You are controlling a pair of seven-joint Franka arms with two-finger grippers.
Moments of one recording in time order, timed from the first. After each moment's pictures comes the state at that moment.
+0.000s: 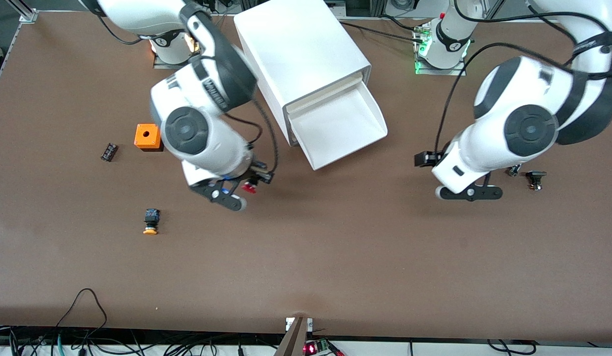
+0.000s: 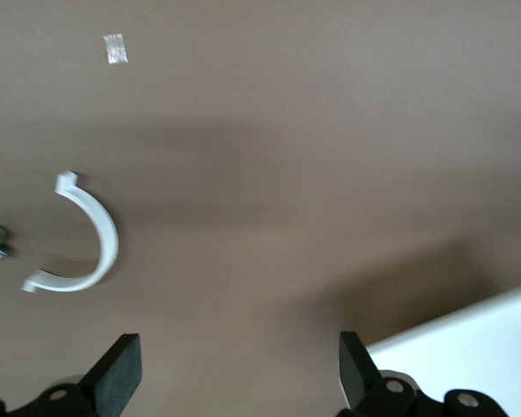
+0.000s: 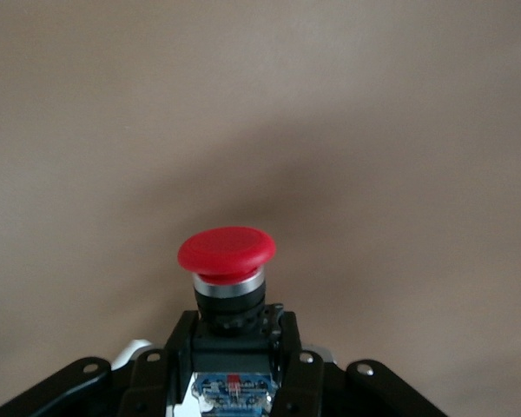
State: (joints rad) left arm 0.09 0.45 -0.51 -1.41 0.14 1.59 -0.52; right arm 0.46 0.73 0.03 -0.92 0.14 1.56 0.82
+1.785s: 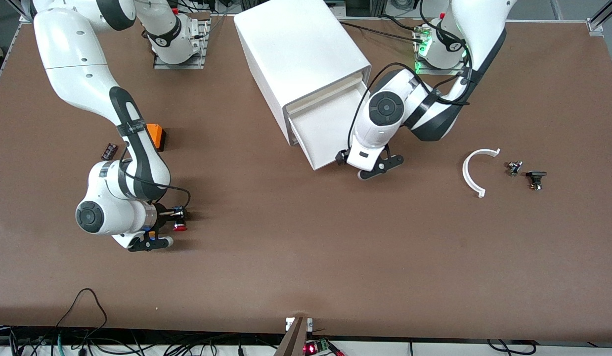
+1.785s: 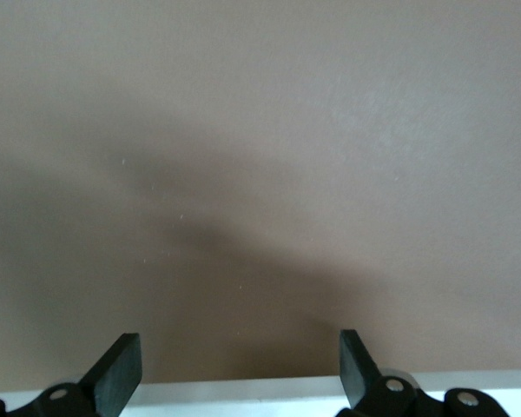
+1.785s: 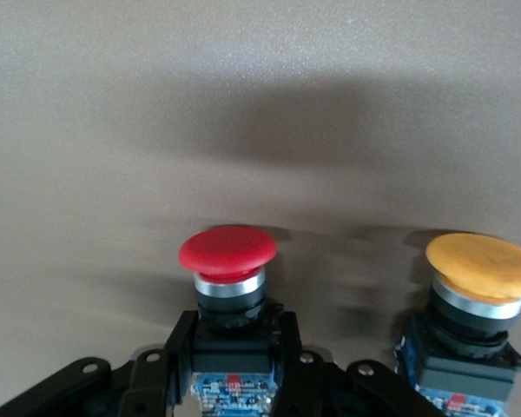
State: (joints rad) left arm -0.13 0.46 -0.53 -1.84 0.15 2.15 -1.16; right arm 0.09 0.85 0.03 -1.39 0.14 2.06 -0.07
